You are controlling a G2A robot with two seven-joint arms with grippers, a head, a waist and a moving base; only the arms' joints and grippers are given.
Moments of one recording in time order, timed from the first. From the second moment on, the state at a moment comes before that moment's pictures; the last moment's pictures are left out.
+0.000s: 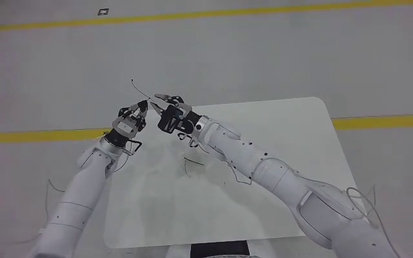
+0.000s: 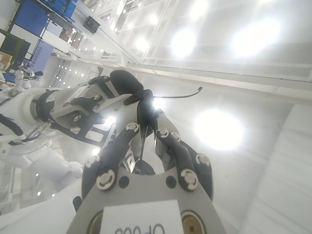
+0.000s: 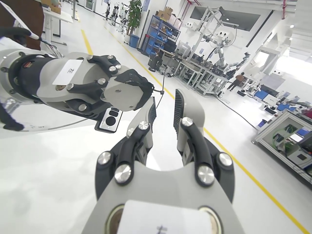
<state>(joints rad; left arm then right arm) 1.22 -0.99 -1.24 -1.25 -1.53 0.19 -0.97 -0.72 -1.54 0.50 -1.01 -1.42 -0.02 -0.43</state>
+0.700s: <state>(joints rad) 1.22 -0.99 -1.24 -1.25 -1.53 0.19 -0.97 -0.75 -1.57 0.56 -0.99 -1.49 -0.07 -0.45</state>
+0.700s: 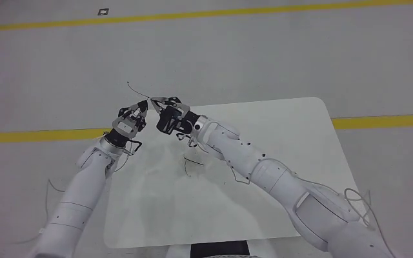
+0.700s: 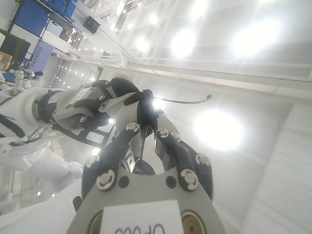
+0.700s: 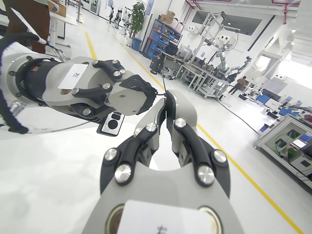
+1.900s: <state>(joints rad) 1.22 -0.99 -1.24 -1.25 -1.53 0.19 -0.97 -0.84 -1.52 0.67 -1.07 -1.57 -0.06 -0.36</state>
